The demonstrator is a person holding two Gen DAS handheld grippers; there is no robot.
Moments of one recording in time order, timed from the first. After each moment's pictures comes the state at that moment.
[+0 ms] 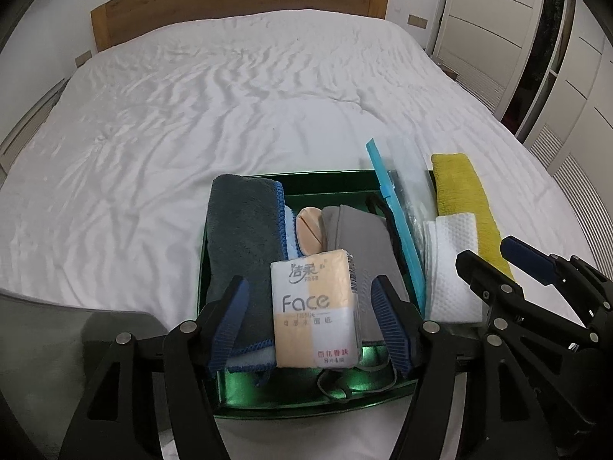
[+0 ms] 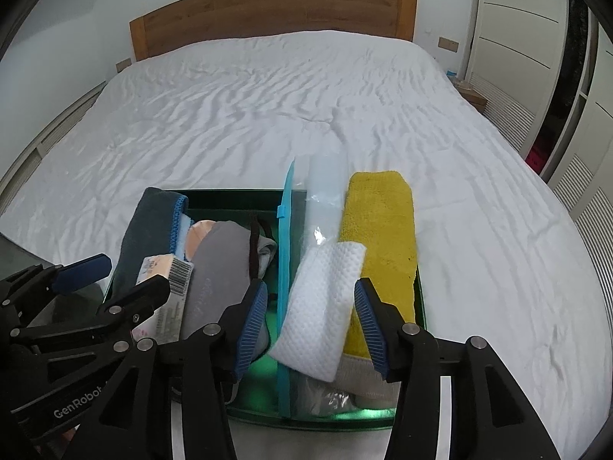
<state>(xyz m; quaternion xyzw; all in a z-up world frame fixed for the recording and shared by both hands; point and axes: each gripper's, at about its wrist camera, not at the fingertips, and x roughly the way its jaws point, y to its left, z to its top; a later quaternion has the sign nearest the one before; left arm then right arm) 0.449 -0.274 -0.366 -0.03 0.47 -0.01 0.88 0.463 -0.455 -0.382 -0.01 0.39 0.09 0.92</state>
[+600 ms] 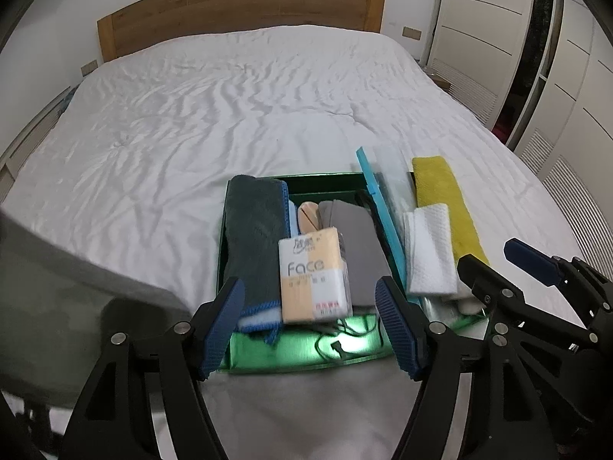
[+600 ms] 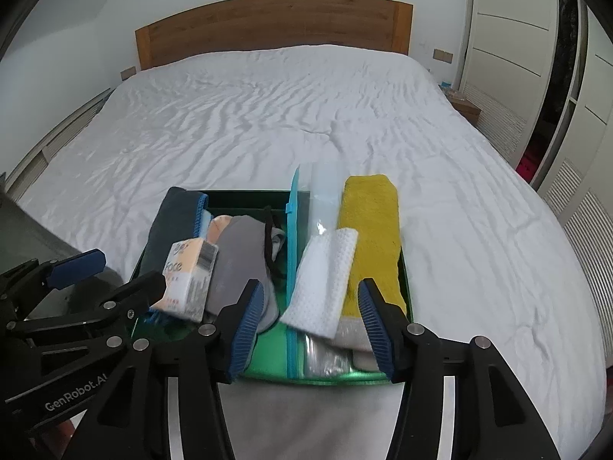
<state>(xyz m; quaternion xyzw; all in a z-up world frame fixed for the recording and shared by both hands) 0.403 -0.273 -0.338 -0.03 0.45 -0.01 0.89 0.404 -0.459 -0.356 -0.01 0.37 0.09 0.93</state>
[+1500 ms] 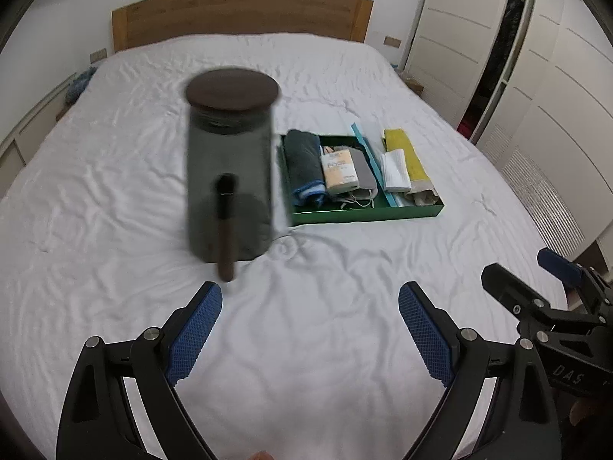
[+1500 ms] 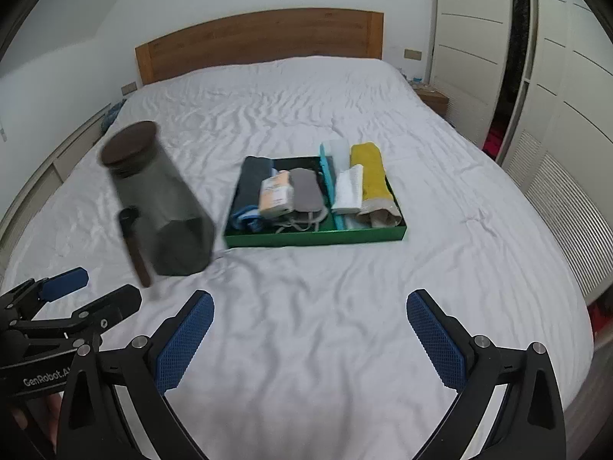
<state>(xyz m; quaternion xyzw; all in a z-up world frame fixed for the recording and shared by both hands) 0.181 -0.168 -0.261 -0.05 0.45 -0.06 0.89 0.117 -0.399 -0.257 0.03 0.36 0.03 0.93</state>
